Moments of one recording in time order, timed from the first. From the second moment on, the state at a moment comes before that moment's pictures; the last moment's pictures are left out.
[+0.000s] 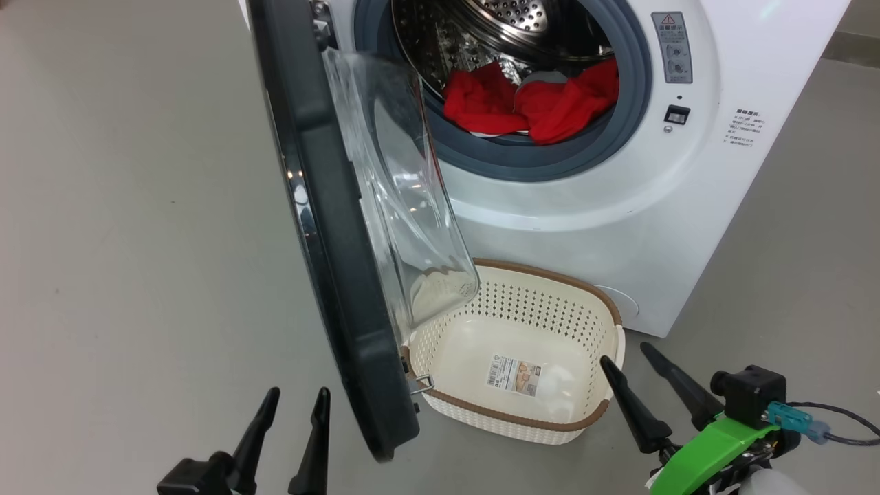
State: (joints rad) left arm -0.02 0.04 -0.15 0.22 -0.37 -0.09 -0.25; right arm -0.17 -0.28 0.43 0.40 0.69 0.12 -0.25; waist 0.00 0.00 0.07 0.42
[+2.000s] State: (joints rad) left arm -0.03 0.05 -0.46 0.03 -0.45 -0.07 -0.26; right arm -0.04 -0.16 0.23 0.29 0.48 0.12 -0.25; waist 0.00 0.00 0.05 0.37
